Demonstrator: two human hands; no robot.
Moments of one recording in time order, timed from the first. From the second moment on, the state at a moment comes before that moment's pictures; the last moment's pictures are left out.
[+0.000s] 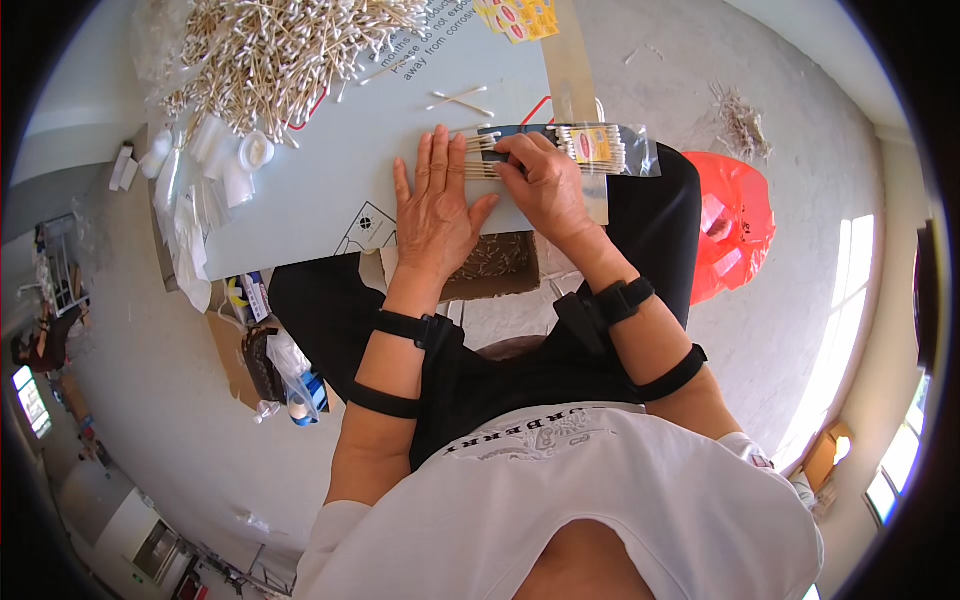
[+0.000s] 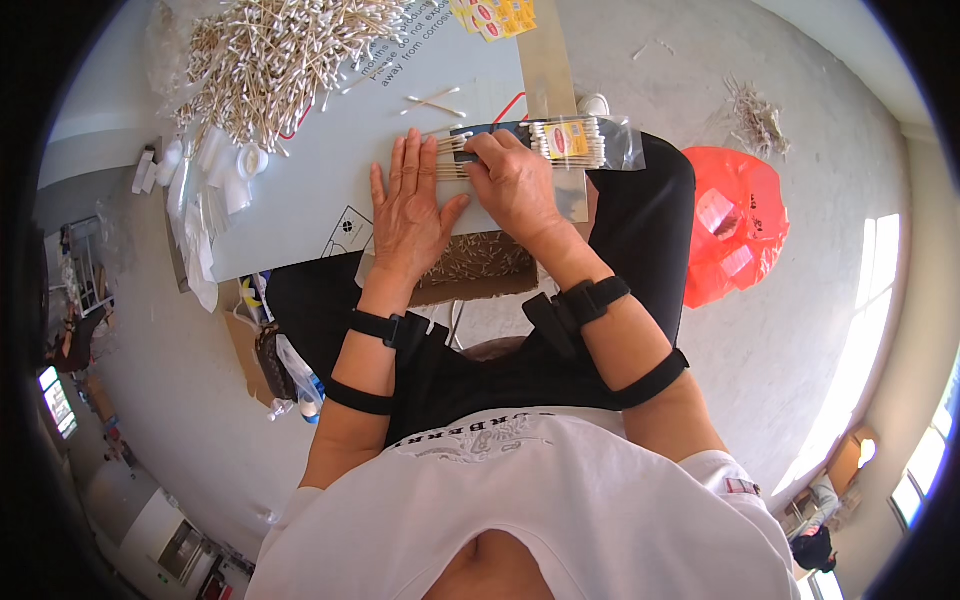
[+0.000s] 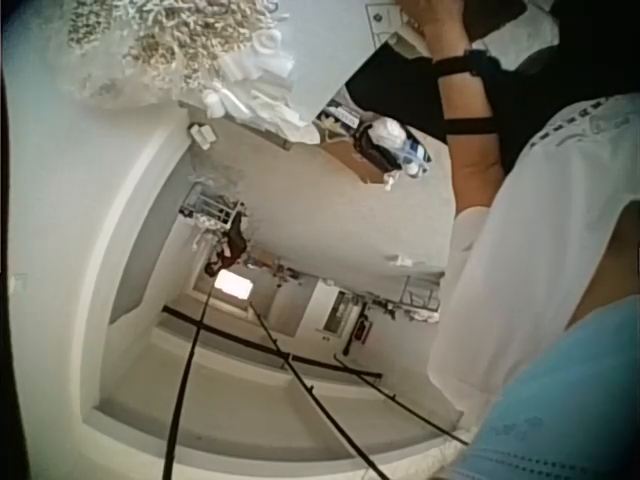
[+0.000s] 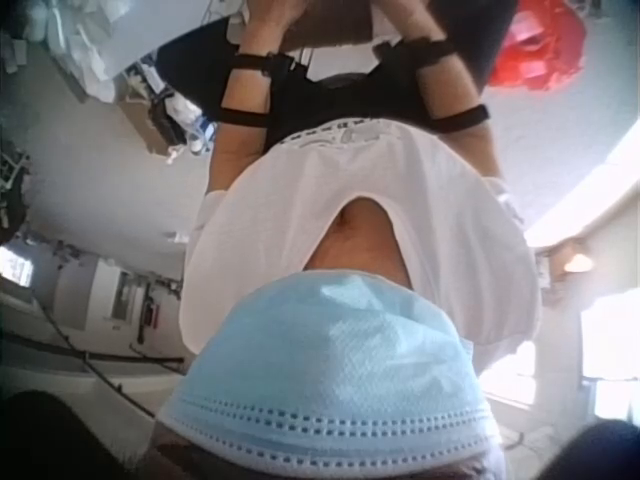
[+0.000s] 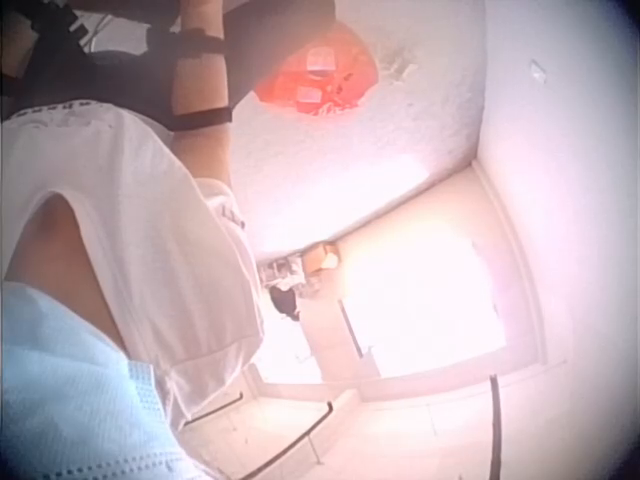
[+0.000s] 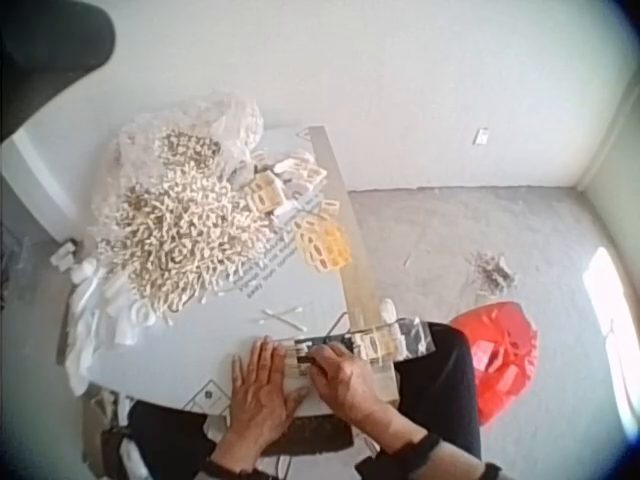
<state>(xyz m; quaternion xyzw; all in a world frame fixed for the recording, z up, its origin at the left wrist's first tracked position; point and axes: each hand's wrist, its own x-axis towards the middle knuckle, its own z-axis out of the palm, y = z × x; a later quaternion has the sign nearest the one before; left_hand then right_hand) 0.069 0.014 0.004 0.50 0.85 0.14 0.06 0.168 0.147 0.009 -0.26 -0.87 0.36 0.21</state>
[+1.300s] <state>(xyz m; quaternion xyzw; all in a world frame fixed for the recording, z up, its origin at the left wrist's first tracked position) 0.070 0.014 0.002 0.50 0.85 0.14 0.05 0.149 0.159 0.000 -0.25 -0.90 0.27 0.21</state>
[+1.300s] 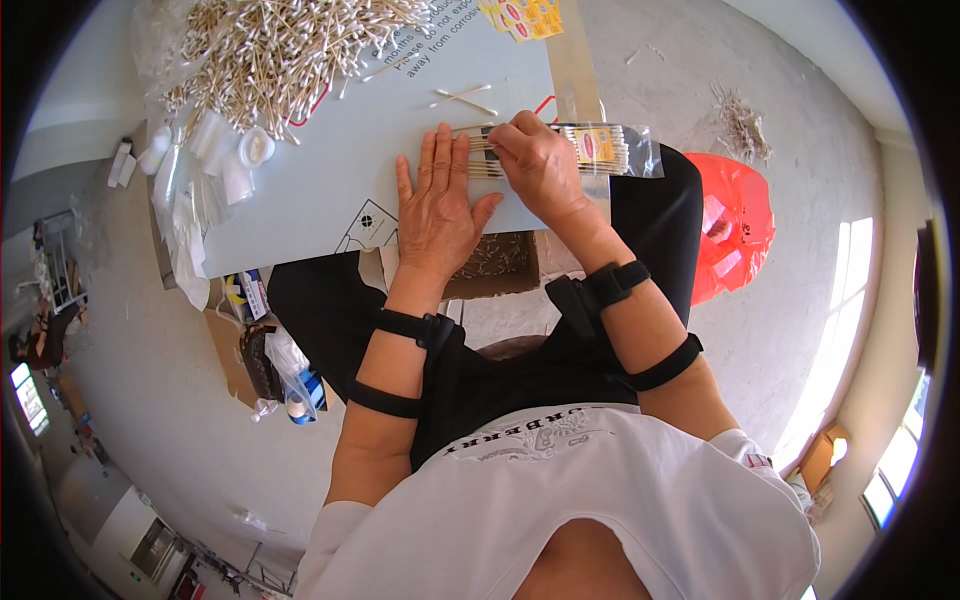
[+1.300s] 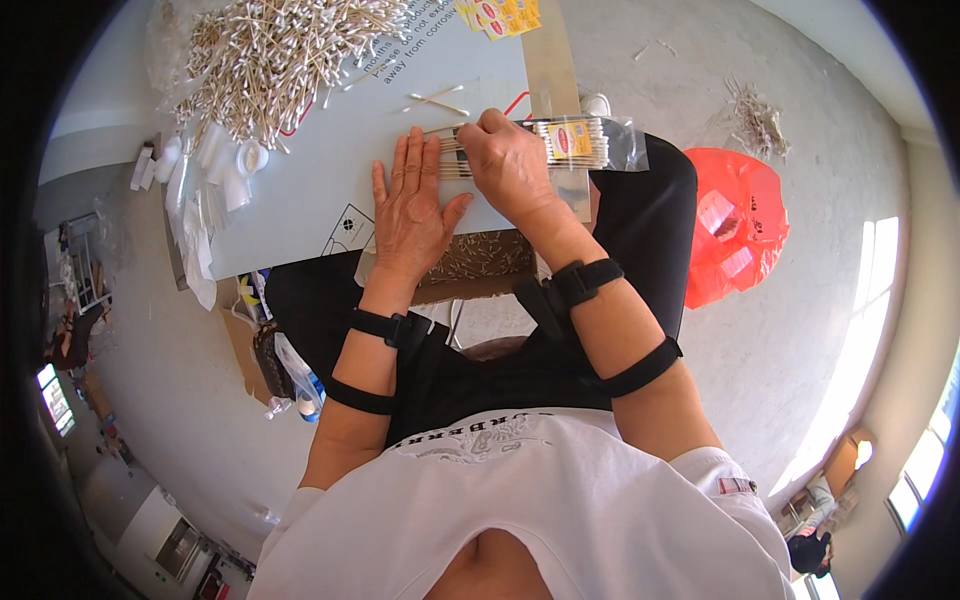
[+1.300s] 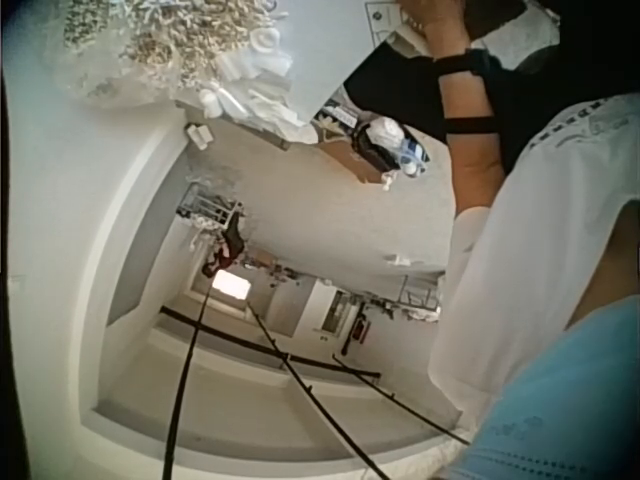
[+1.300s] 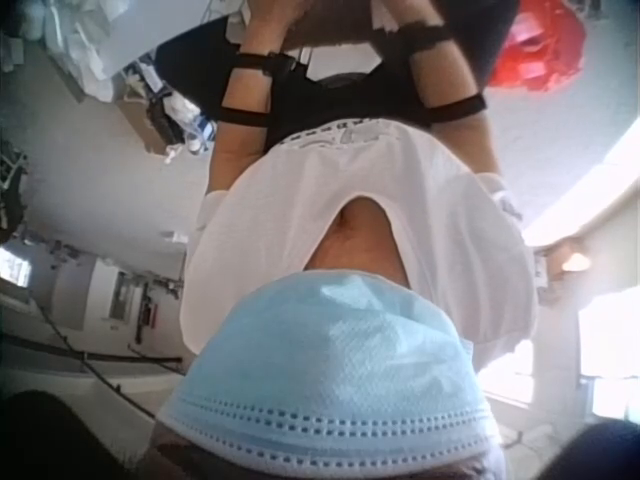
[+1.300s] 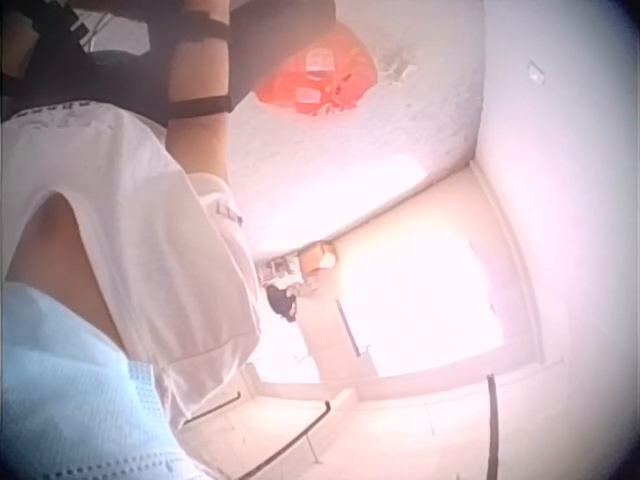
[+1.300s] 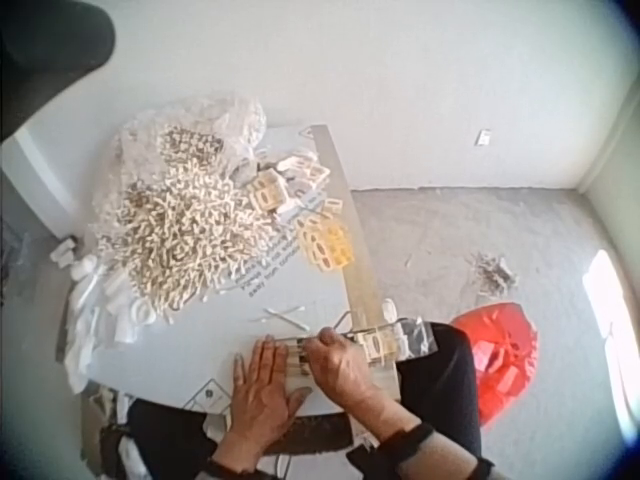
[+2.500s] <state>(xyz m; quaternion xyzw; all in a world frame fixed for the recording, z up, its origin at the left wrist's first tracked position) 0.076 0.014 0.006 0.49 0.86 0.15 0.06 0.141 0.167 0.008 -0.29 -0.85 0.39 0.20</state>
